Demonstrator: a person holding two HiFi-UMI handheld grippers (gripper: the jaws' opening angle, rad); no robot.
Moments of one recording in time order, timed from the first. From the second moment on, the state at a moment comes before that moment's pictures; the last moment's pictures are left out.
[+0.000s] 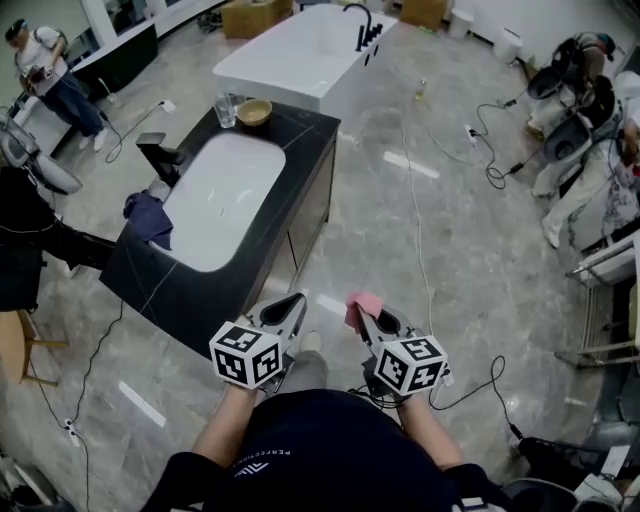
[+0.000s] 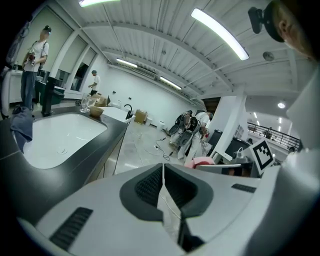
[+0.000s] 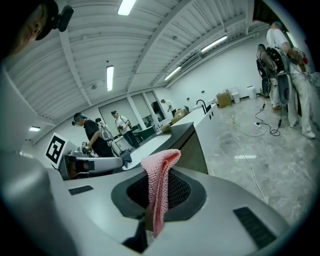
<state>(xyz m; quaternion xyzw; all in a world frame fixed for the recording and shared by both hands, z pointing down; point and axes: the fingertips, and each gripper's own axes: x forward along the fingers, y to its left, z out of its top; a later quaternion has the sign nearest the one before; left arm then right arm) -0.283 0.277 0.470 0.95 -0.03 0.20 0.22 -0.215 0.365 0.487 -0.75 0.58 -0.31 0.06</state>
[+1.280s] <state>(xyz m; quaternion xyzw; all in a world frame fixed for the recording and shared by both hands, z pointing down) -0.184 0.113 0.489 0.95 -0.02 0.22 0.21 -0.082 0.192 0.488 -0.75 0.58 -0.31 0.04</state>
